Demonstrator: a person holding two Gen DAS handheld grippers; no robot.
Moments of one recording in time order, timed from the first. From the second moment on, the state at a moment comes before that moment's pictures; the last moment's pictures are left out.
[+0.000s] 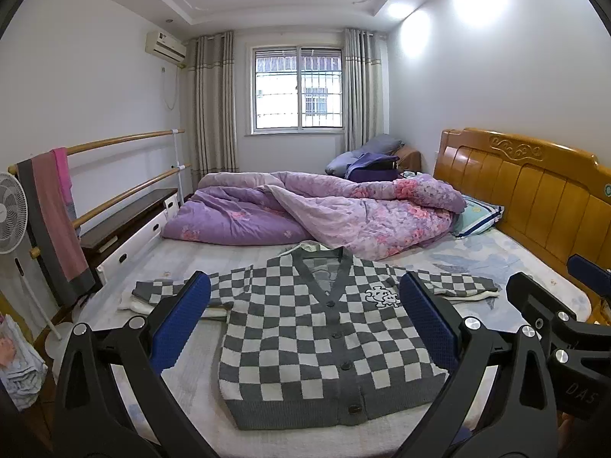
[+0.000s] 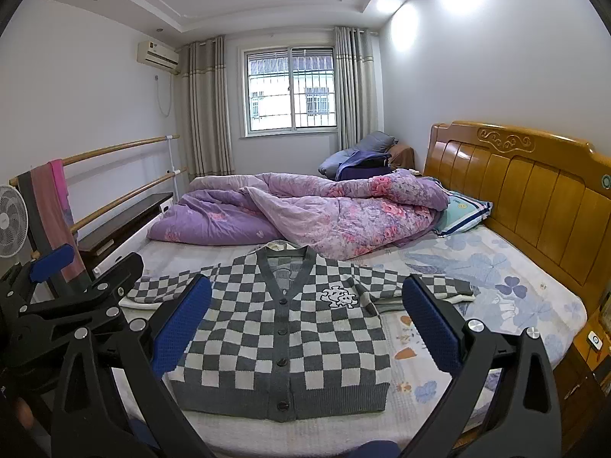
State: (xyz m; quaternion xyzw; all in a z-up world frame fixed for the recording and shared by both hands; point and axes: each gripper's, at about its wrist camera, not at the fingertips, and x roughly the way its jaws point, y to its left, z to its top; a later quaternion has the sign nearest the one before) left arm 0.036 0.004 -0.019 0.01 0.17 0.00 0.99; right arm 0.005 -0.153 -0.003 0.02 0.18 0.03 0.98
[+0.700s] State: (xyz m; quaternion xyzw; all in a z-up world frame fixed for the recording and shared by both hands) left arm 0.033 -0.002 -0.012 0.02 0.16 0.01 0.99; right arm 0.008 -0.152 -0.005 0.02 0.18 0.03 0.98
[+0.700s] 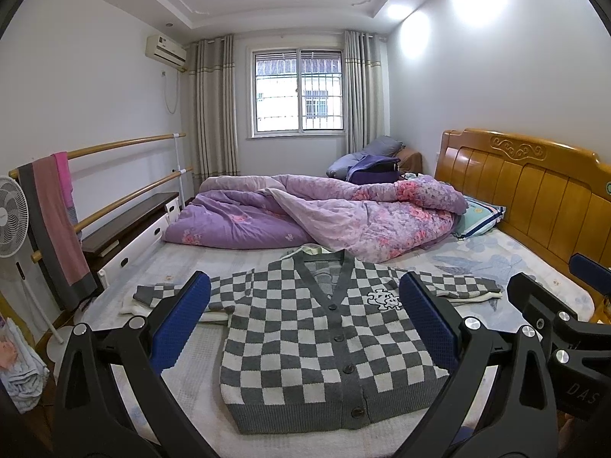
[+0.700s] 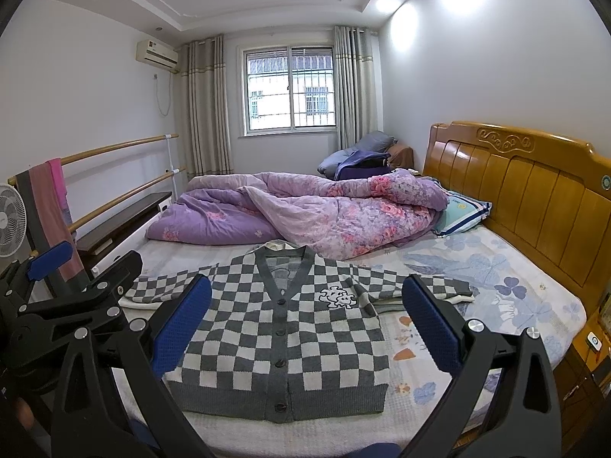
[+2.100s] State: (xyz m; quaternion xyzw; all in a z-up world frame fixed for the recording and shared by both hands) left arm 0.045 -0.012 -0.014 0.02 0.17 0.00 0.99; right arm 0.013 -0.149 -0.011 0.03 0.18 0.02 0.98
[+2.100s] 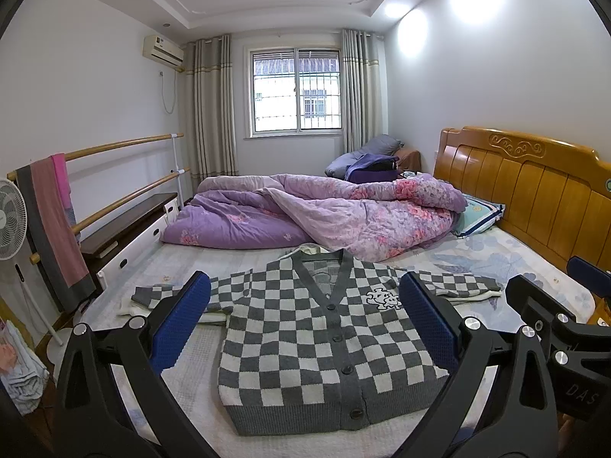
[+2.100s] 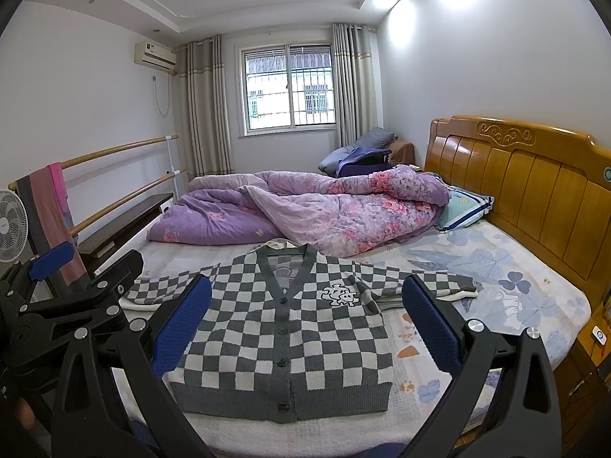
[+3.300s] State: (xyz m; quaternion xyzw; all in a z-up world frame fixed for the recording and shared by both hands) left arm 0.045 -0.013 -0.022 0.02 0.17 0.00 0.98; right arm 0.013 -0.144 -0.022 0.03 0.19 0.03 0.98
